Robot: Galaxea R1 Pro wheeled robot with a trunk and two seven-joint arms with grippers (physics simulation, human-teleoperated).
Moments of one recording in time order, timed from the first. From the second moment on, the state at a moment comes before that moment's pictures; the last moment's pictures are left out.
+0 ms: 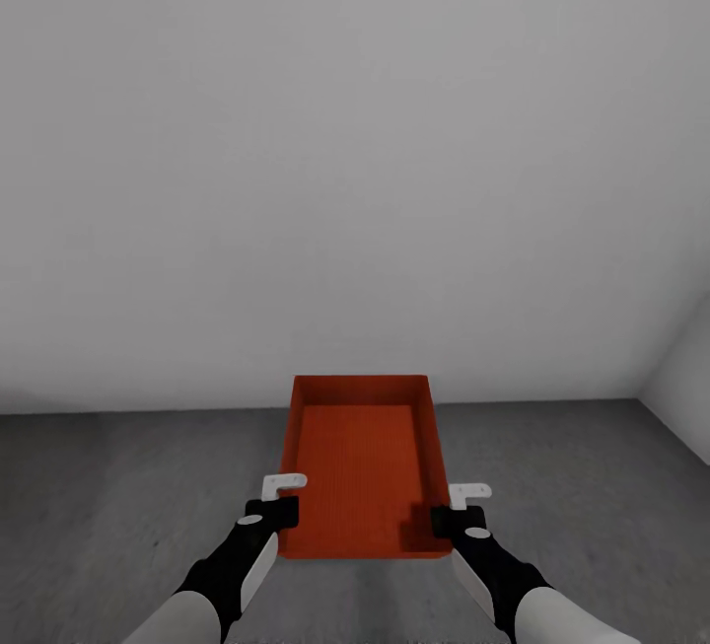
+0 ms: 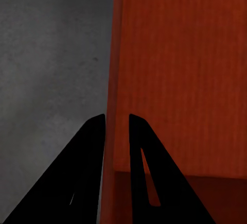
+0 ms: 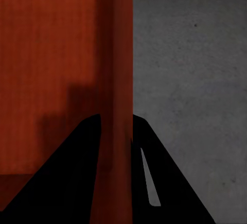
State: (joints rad) left arm -0.57 -0.15 -0.02 -0.46 0.04 0.14 0.16; right arm -0.62 0.04 0.31 -0.31 -0.24 0.01 -0.21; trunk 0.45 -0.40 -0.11
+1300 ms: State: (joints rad) left arm -0.57 -0.15 -0.02 -0.46 0.04 0.14 0.16; right arm -0.62 0.04 0.31 -0.31 -0.24 0.01 -0.21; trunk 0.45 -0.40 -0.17
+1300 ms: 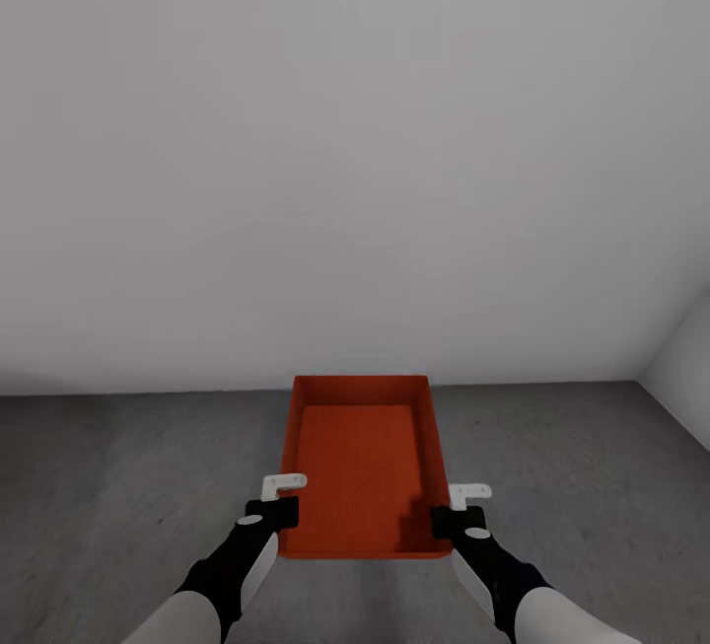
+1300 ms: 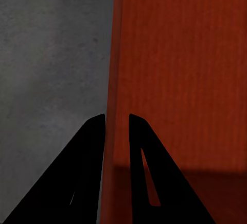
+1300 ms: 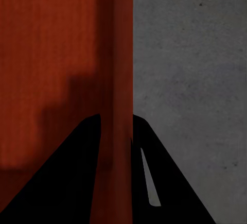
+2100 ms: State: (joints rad) left arm -0.58 -0.15 -0.02 -0.46 0.04 0.14 0.16; right arm -0.62 0.04 0.31 -0.31 -0.24 0.01 -0.21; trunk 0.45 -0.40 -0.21
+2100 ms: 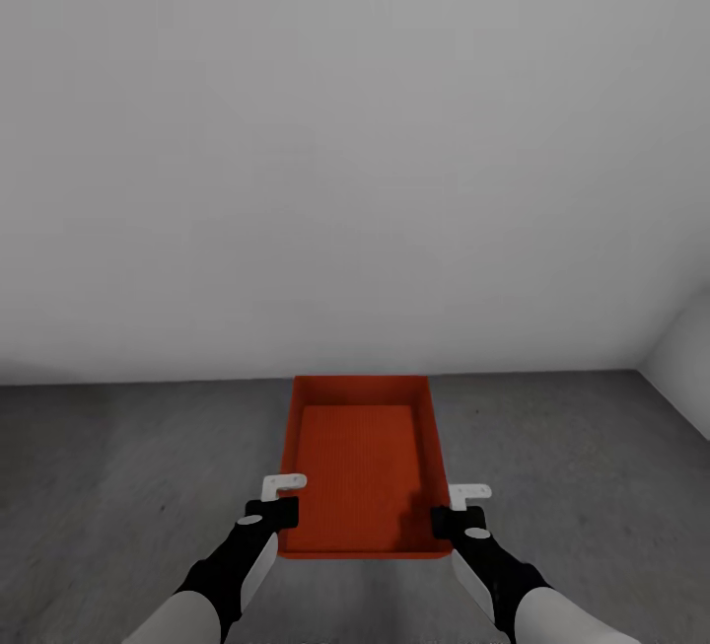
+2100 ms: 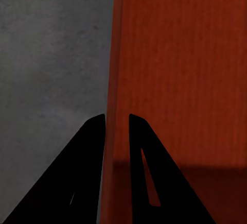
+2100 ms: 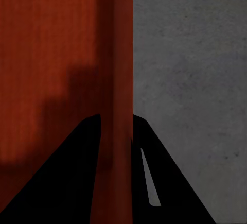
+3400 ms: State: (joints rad) left arm -0.58 -0.15 -0.02 -0.46 0.04 0.14 0.16; right arm -0.62 0.04 0.31 -0.31 -0.24 0.01 -0.21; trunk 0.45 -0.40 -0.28
